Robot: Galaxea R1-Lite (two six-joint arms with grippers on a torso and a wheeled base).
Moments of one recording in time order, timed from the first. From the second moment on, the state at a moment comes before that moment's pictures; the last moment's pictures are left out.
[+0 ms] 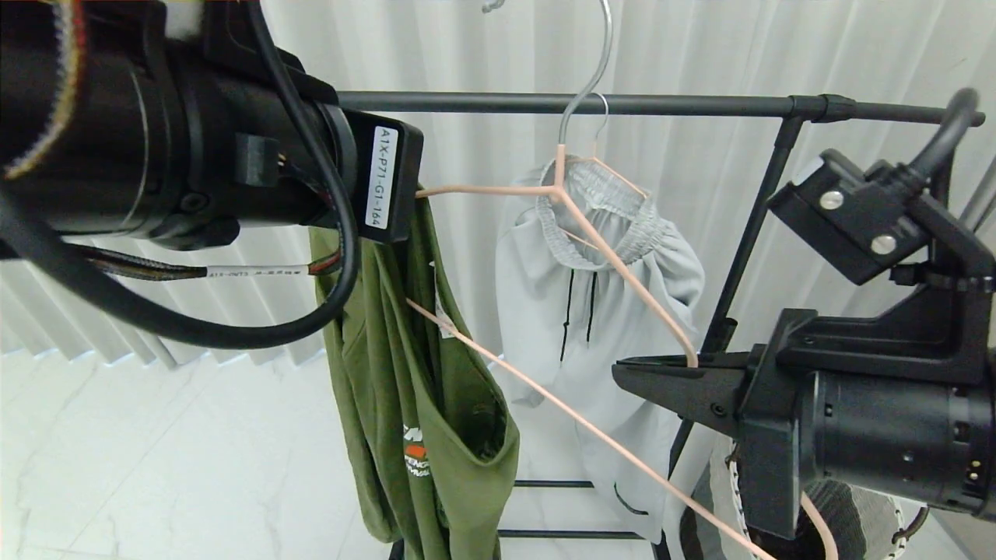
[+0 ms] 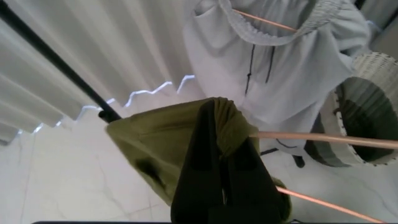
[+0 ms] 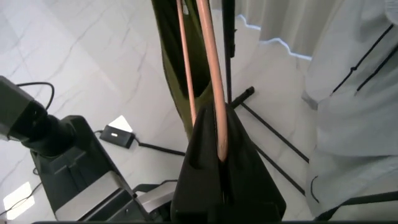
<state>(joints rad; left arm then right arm) -0.89 1.53 -1.65 0.53 0.58 -0.04 1.14 1.38 -1.03 -0.04 -0.12 0.20</state>
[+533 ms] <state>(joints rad) -1.01 1.52 -1.66 0.51 0.56 -0.06 1.09 1.49 -1.12 -0.04 -0.12 0.20</state>
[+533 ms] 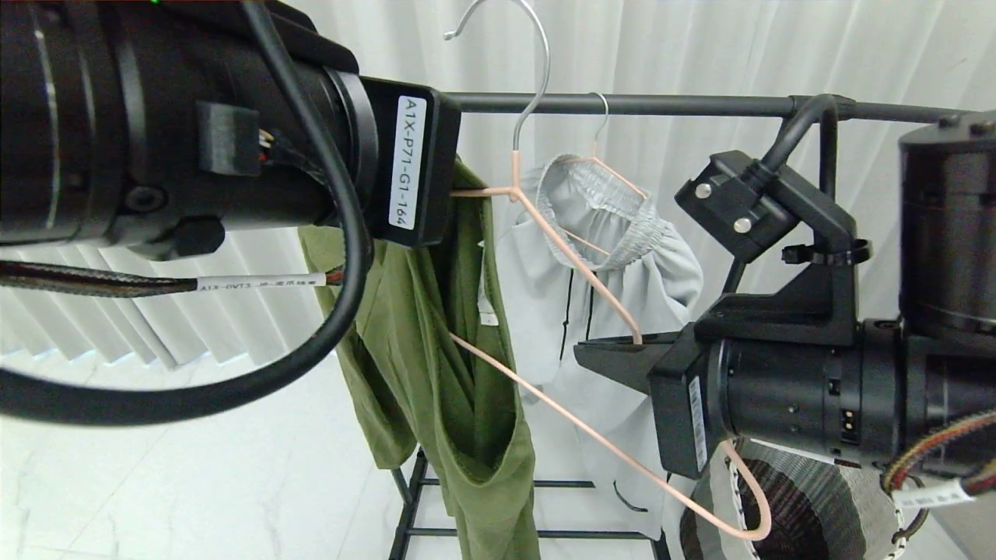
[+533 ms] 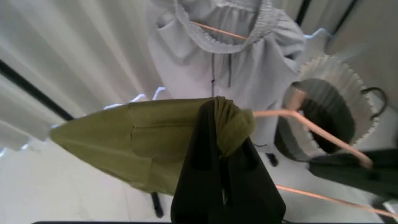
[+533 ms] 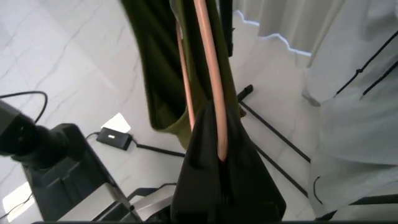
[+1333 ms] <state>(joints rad) -1.03 1.47 -1.52 0.45 0.56 -0.07 1.03 1.46 -1.12 -0.15 -0.13 0.13</state>
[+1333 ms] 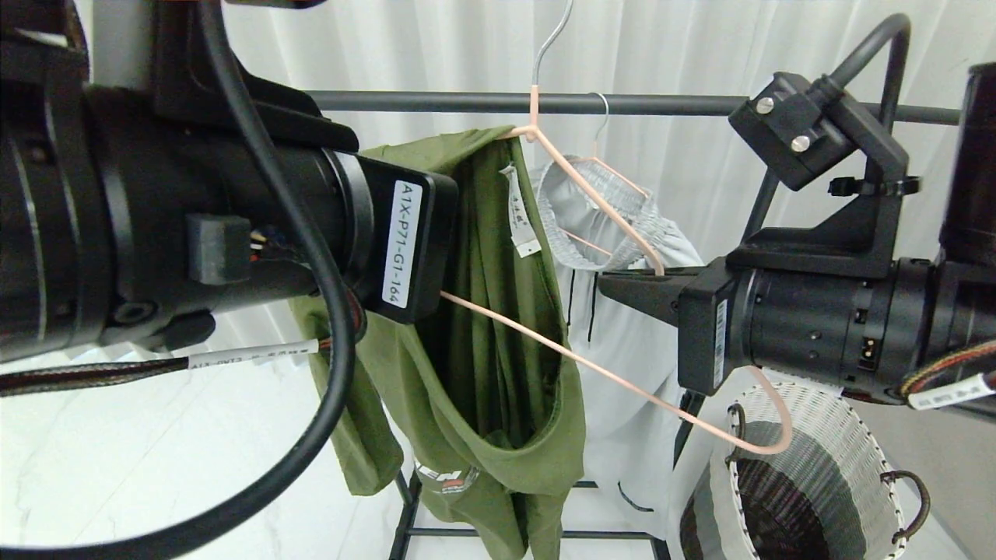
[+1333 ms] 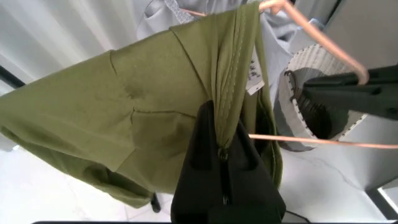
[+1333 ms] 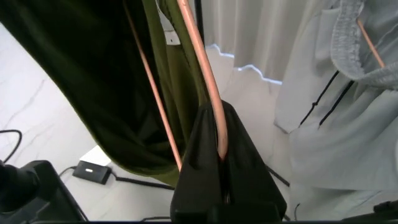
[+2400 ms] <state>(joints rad) -0.83 1.37 -1.45 0.37 0.38 0.29 0.99 1.38 -1.10 -0.21 -0.13 0.04</state>
